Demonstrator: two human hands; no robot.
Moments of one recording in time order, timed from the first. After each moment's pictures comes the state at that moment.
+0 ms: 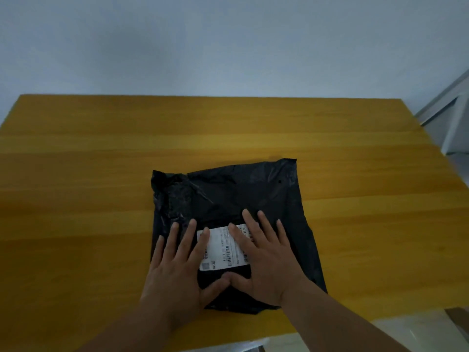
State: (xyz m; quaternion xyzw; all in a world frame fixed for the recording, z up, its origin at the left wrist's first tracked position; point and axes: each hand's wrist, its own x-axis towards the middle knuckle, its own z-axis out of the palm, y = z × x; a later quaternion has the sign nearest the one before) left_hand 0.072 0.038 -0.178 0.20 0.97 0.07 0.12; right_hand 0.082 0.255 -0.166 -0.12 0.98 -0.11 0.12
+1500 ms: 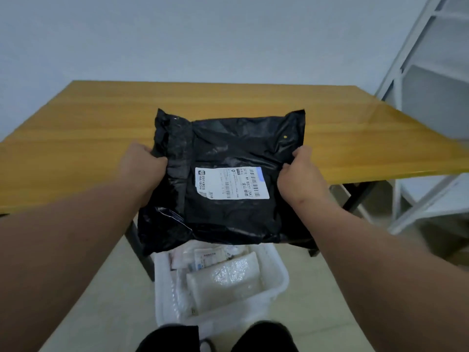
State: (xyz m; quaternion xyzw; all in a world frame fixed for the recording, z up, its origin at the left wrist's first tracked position) left_hand 0.153 -0.064 -0.176 -0.07 0.86 0.49 -0.06; right_hand 0.244 0.197 -0.166 0.20 0.92 -0.31 -0.14
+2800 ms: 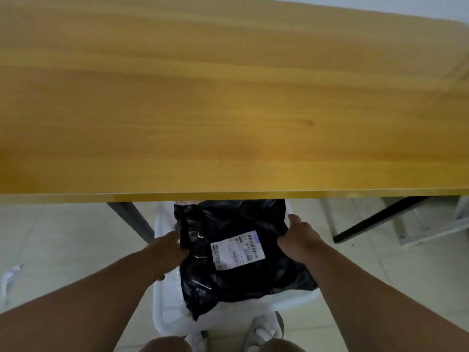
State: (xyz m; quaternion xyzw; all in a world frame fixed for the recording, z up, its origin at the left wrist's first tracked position) left_hand 0.147 -0.073 -0.412 -0.10 0.88 0.28 0.38; right_hand 0.169 0.201 -0.396 0.26 0.90 -0.21 0.29
